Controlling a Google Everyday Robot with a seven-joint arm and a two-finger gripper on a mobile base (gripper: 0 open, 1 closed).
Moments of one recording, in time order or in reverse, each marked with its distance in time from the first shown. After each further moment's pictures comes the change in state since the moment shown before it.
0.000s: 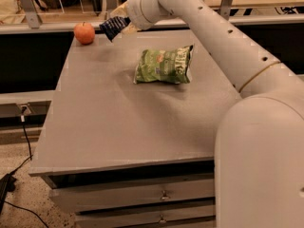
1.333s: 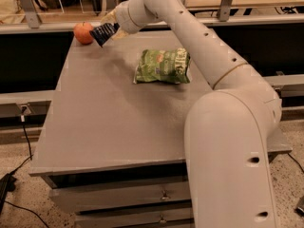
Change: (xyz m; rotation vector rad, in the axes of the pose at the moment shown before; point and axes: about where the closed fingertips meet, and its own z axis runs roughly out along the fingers) arm -0.013 0.003 0.055 -0.020 -0.090 0.026
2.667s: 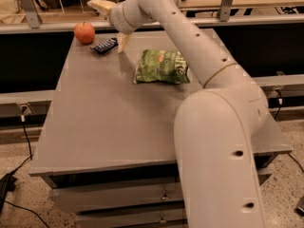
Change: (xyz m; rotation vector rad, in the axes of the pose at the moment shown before) arm -0.003 -0.004 0.017 -0.001 -0.021 0.013
